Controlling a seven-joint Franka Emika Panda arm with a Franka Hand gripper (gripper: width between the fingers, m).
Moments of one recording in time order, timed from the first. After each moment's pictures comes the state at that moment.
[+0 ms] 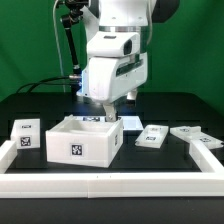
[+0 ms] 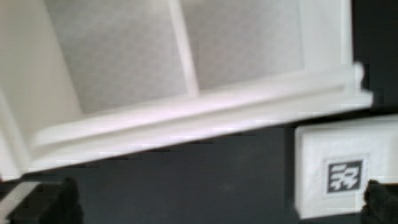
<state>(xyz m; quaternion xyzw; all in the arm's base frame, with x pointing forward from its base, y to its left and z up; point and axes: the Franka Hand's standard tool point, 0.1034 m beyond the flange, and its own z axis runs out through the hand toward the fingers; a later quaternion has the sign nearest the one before) 0.488 0.006 0.078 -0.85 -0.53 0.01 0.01</state>
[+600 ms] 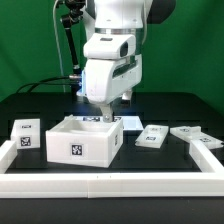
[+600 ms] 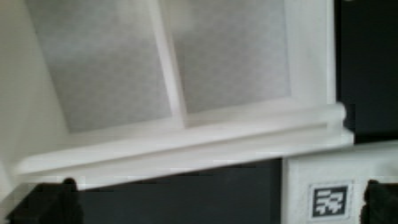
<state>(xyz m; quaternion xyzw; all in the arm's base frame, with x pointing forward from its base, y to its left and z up) 0.478 -0.002 0.075 -0.83 -0.55 0.01 0.00</state>
